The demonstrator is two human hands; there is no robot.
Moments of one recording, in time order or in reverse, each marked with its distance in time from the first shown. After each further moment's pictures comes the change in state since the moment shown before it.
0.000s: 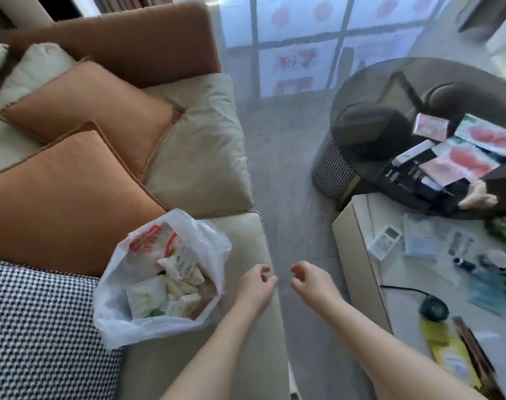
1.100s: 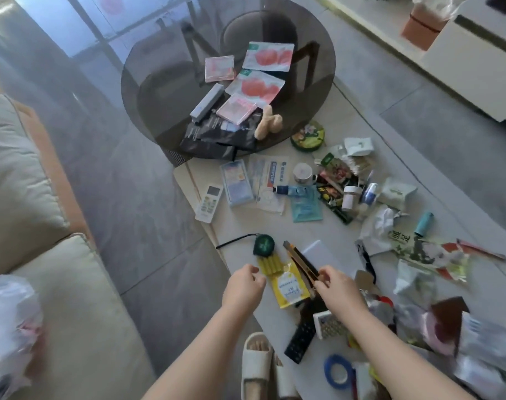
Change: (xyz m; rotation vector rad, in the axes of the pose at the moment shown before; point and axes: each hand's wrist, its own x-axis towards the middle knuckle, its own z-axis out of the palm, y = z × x) left_hand -0.062 0.130 0.408 0.482 -0.248 0.133; right_hand -0.108 0.468 -0.127 0.297 0.202 0.421
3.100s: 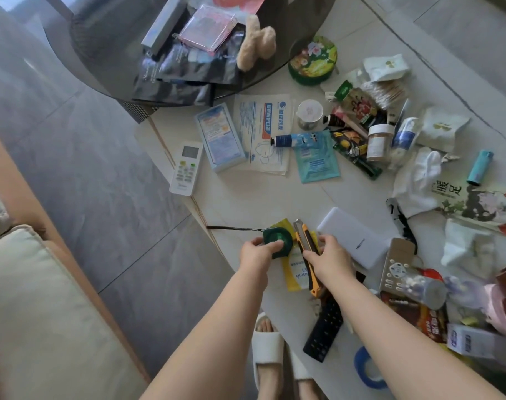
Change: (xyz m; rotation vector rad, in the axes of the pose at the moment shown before) left_hand 0.115 -0.024 0.075 -0.719 -0.105 -0.363; right_hand 0.092 0.009 0.098 0.156 0.062 0.241
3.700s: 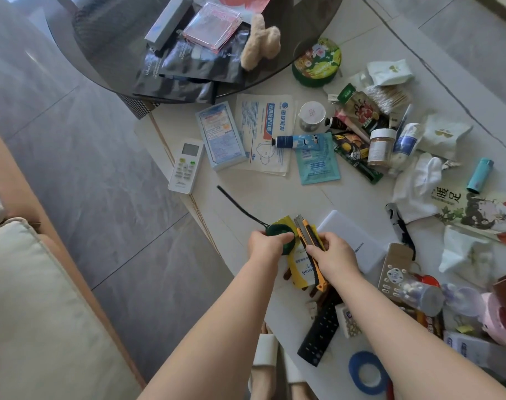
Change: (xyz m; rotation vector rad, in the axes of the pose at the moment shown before) left_hand 0.009 0.012 0.025 0.019 0.031 0.014; right_hand 0.013 0.005 -0.007 0.157 -0.008 -0.097
